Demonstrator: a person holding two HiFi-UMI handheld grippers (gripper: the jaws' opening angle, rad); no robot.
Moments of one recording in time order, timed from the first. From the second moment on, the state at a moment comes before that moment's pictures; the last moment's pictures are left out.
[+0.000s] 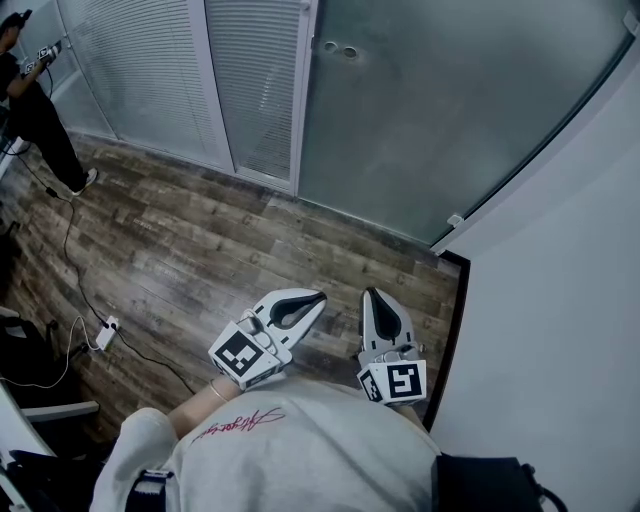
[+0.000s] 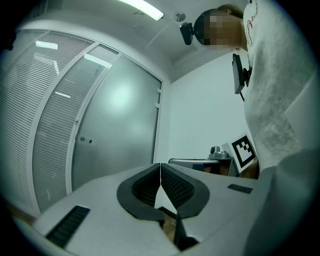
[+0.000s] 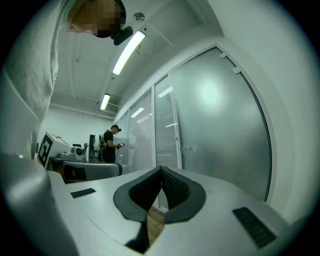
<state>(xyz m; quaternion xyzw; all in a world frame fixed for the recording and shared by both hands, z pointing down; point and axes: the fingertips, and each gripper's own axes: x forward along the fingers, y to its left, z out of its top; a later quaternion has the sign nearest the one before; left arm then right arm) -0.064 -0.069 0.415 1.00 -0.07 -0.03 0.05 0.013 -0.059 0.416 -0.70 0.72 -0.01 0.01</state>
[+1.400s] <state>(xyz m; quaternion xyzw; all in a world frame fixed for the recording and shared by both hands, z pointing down) -0.025 -0.280 0.405 0.99 -0.14 -0.05 0.04 0.062 -0.269 0.402 -0.68 0.74 0.01 0.00</state>
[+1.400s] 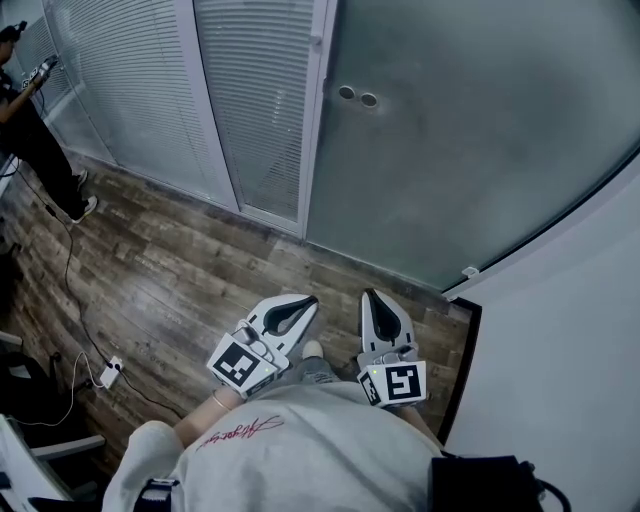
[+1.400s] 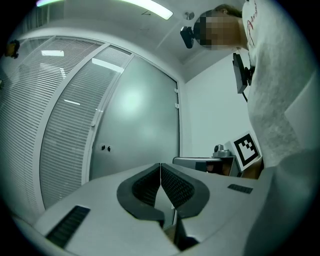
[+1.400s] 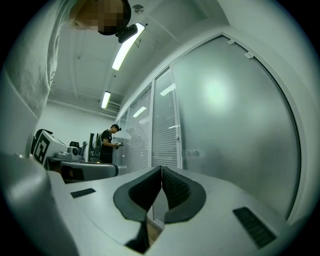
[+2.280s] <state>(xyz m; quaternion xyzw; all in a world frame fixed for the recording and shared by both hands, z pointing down) 0.056 -0.439 0.388 0.98 -0.17 -0.05 0.02 0.150 -0.470 0.387 -0.66 0.75 0.01 0.00</state>
